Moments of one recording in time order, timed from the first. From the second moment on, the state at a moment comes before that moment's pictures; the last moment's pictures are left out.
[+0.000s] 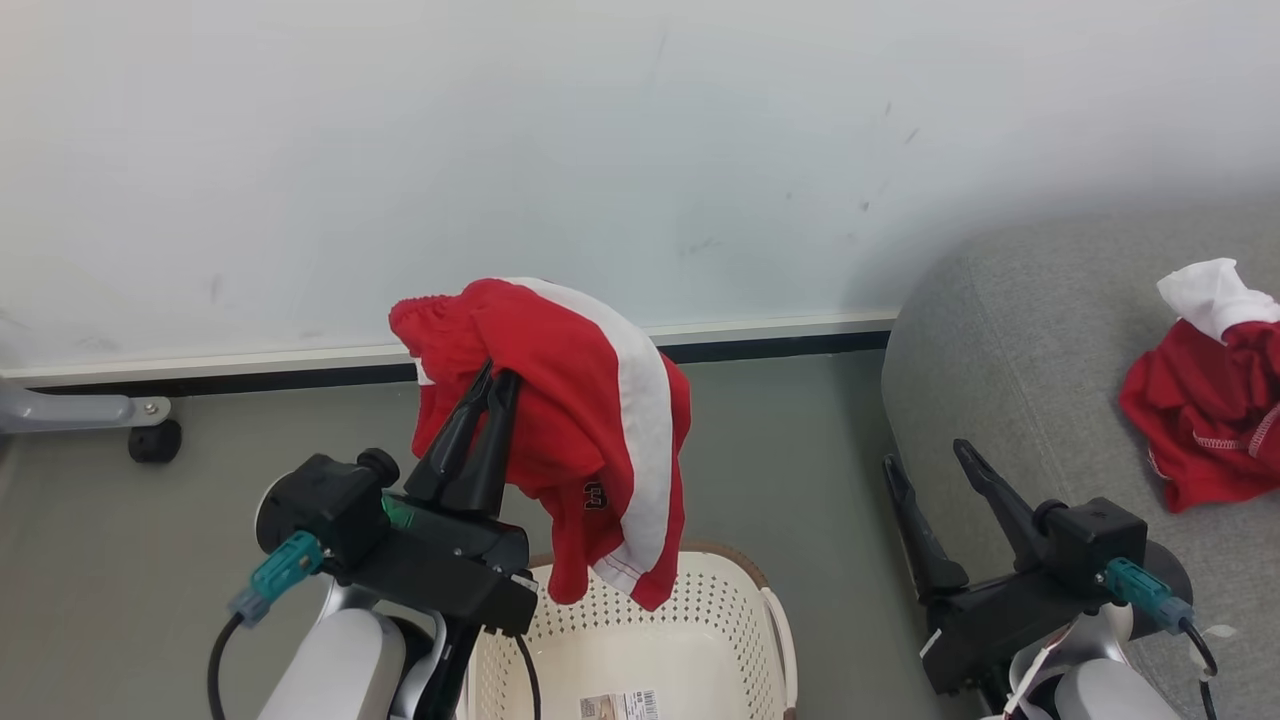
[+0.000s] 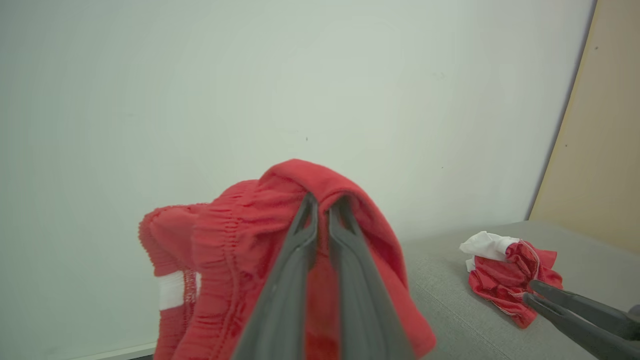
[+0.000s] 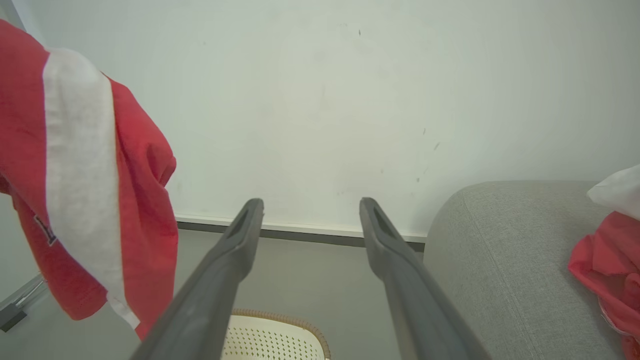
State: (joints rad) left arm -0.32 0.10 -0.34 0.17 -0.47 -0.10 -0.22; right arm -0.19 -0.21 0.35 0.13 0.34 -0.02 -0.06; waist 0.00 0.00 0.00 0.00
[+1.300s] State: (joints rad) left arm -0.31 0.09 -0.40 0.06 -0.48 -0.08 -0.11; right arm -0.48 -0.07 0.73 0.25 0.37 0.11 0.01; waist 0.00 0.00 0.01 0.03
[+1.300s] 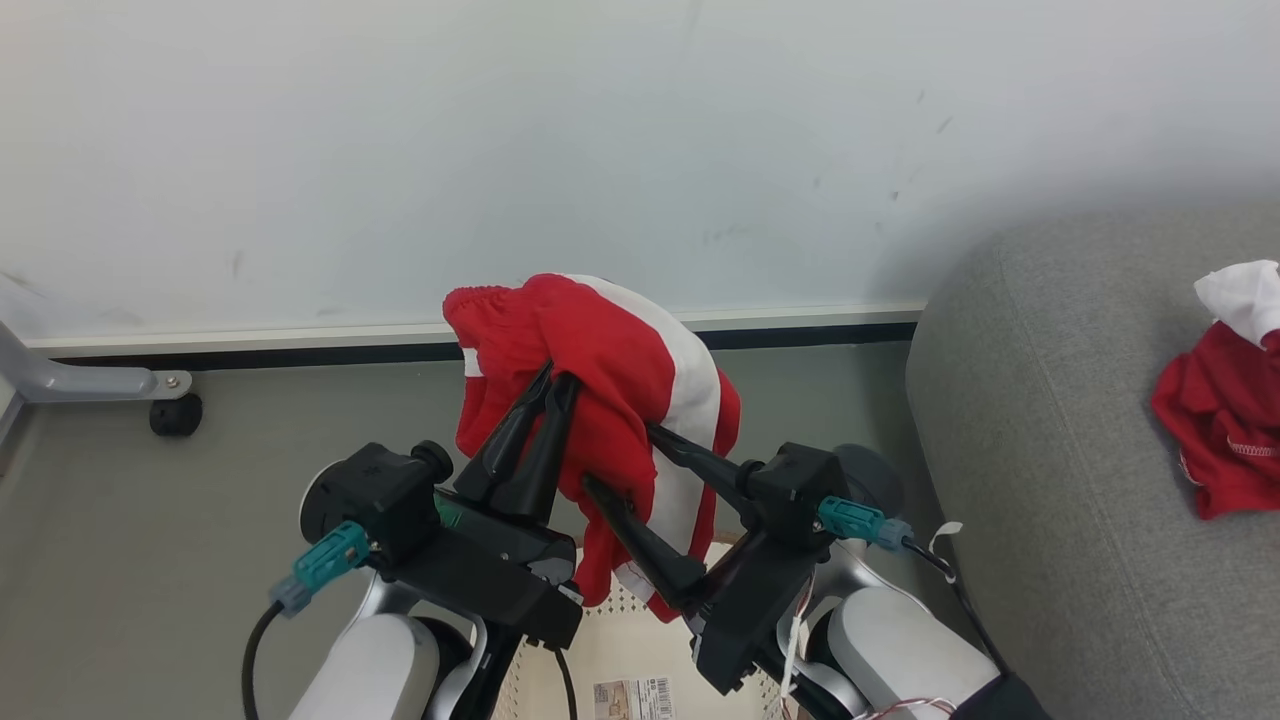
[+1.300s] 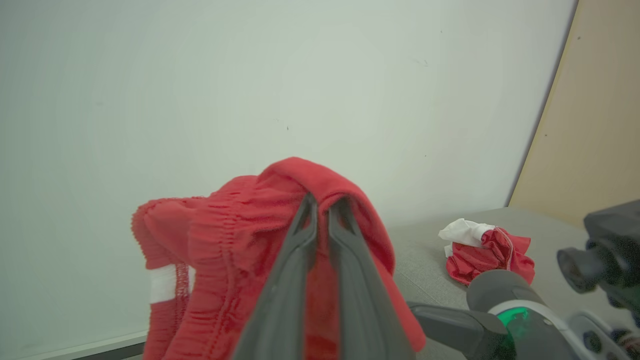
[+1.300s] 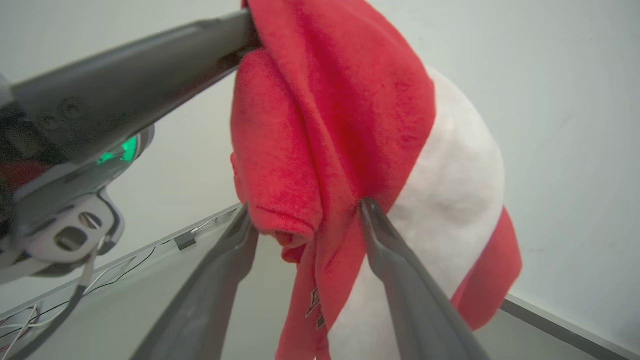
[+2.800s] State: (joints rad) left arm -0.21 0.19 -0.52 0.02 -0.43 -0.11 -0.04; right arm -0.67 -0.10 0.74 0.57 0.52 0.09 -0.22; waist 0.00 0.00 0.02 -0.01
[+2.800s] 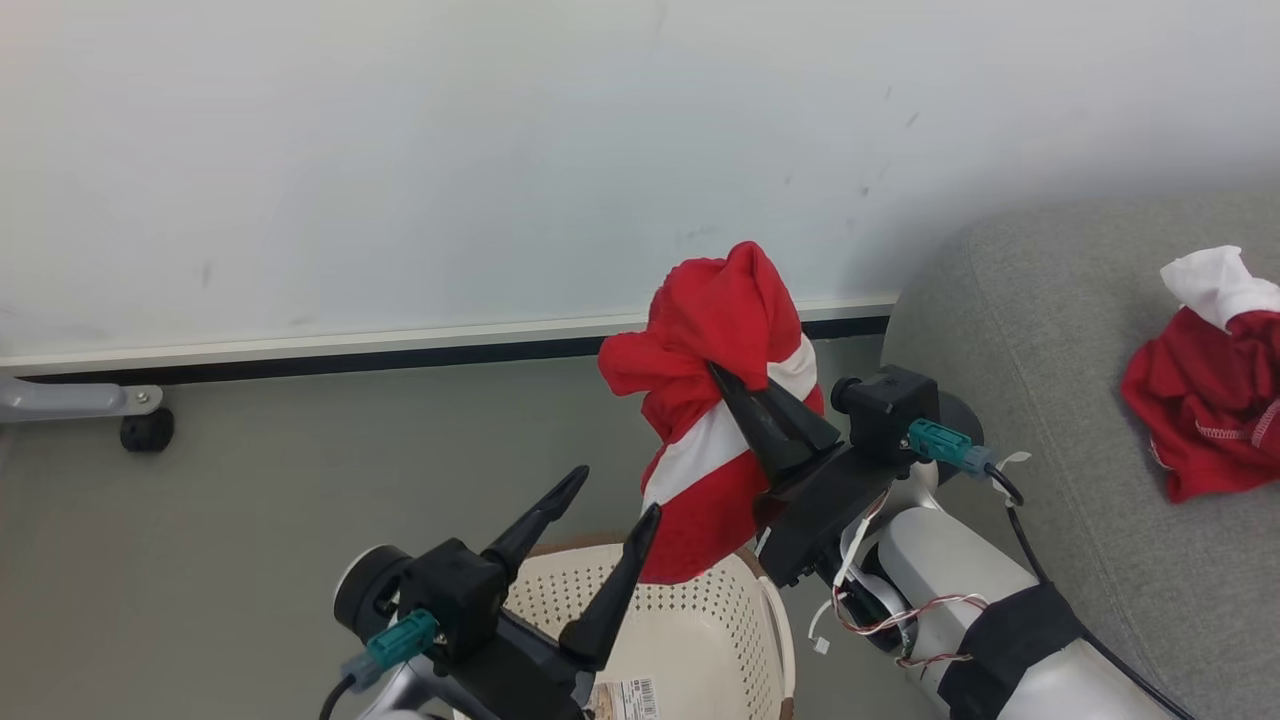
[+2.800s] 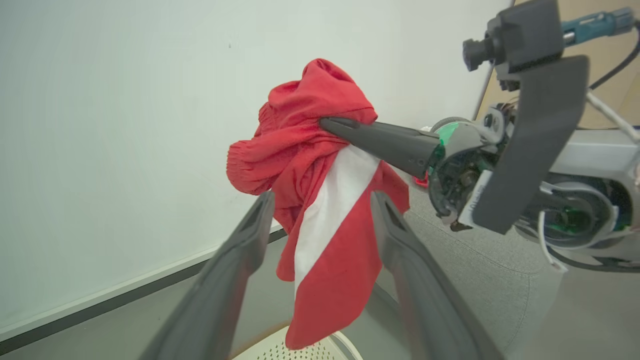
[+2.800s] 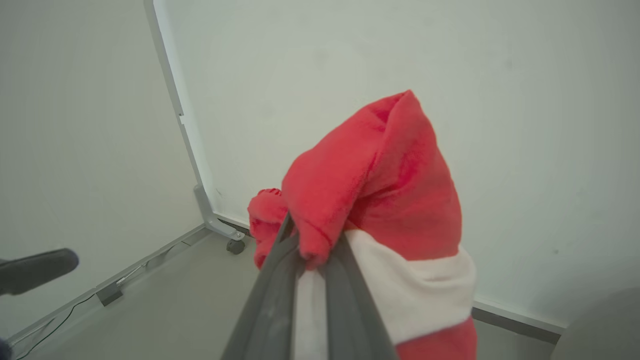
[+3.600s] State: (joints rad) left arm -0.17 0.23 -0.55 -0.02 -0.38 -0.11 -0.02; right arm -0.65 -0.15 0.67 0.59 0.53 0.05 -0.24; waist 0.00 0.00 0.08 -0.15
